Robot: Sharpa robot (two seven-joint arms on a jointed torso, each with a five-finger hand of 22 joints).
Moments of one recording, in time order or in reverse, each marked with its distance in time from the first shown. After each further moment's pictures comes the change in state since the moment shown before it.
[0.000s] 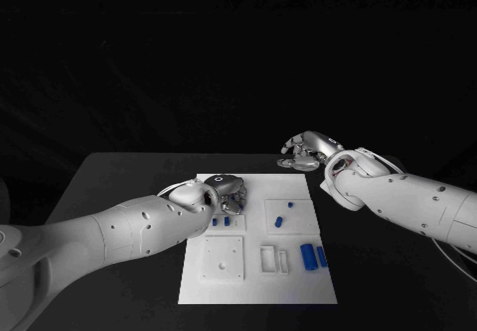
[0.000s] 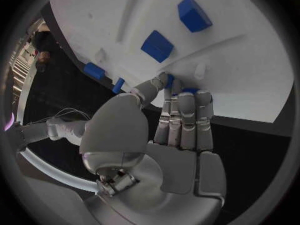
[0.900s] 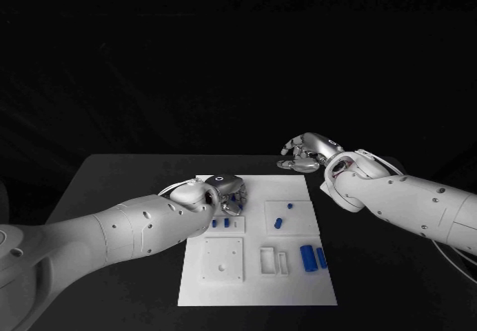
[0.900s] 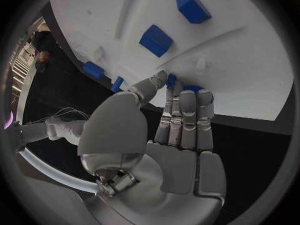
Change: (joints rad) left arm 0.009 0.011 0.002 -0.010 0.001 0.015 -0.006; left_hand -0.002 -0.069 -0.015 0.023 0.009 -0.090 0.035 -0.050 0.007 -0.104 0.053 -0.017 -0.013 -0.062 0.044 -0.020 0.007 -0.011 -0.043 0.015 -0.014 -0.001; right arm 0.000 -0.001 0.000 0.001 0.001 -0.001 0.000; right_hand 0.000 0.000 0.000 0.000 0.000 -0.005 0.000 0.000 0.000 0.000 0.000 -0.004 0.000 0.000 0.000 0.000 0.000 0.000 0.003 0.003 0.000 0.000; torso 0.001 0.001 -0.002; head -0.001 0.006
